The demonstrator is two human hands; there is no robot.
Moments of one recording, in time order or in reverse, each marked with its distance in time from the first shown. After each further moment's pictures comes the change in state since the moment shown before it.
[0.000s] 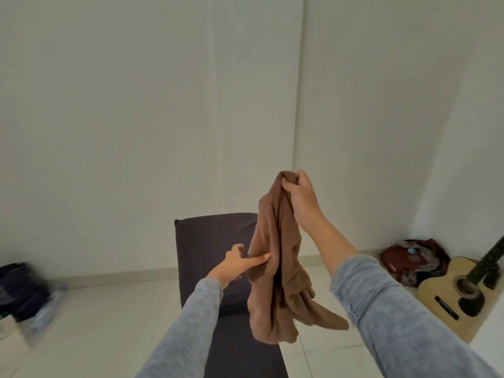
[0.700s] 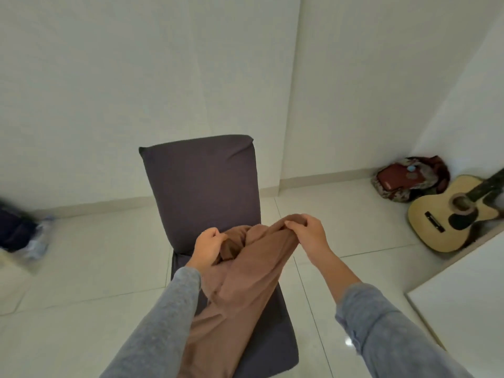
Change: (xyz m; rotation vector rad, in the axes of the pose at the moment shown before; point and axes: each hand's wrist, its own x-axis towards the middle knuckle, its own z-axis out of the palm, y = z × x) left_hand 0.097 -0.146 0.013 0.048 0.319 -0.125; right_hand -0.038 0.249 -0.062 -0.408 0.099 0.589
